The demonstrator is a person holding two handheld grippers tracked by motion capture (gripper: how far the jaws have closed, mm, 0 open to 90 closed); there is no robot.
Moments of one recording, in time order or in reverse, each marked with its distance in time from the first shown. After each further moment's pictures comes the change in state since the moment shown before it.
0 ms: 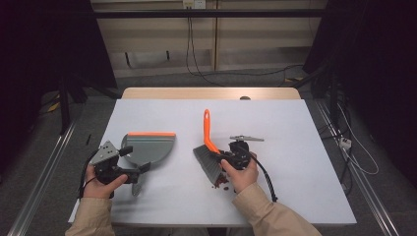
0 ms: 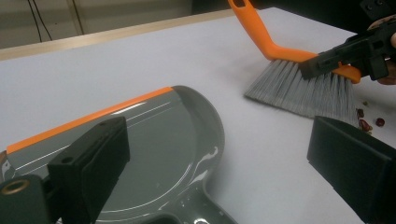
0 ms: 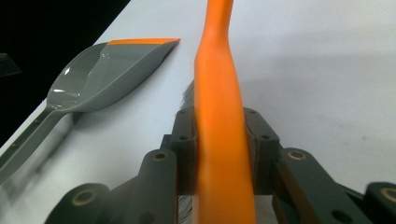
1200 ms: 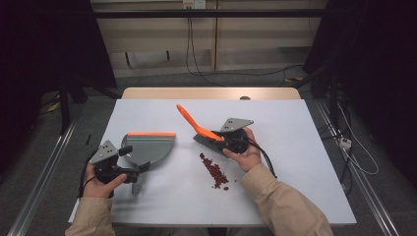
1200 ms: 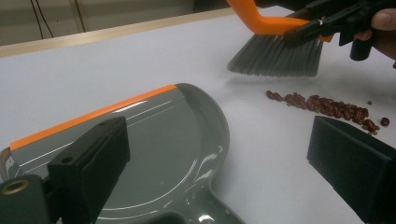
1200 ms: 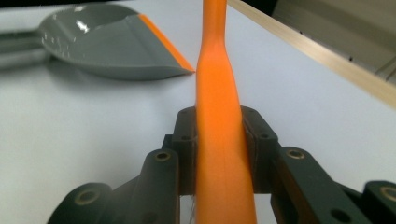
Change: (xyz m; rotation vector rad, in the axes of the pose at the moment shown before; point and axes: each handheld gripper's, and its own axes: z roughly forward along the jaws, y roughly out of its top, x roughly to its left) left arm 0.003 -0.001 0.001 0.007 0.005 -0.009; right arm -0.008 0.053 0.013 -0.029 0.090 -0.726
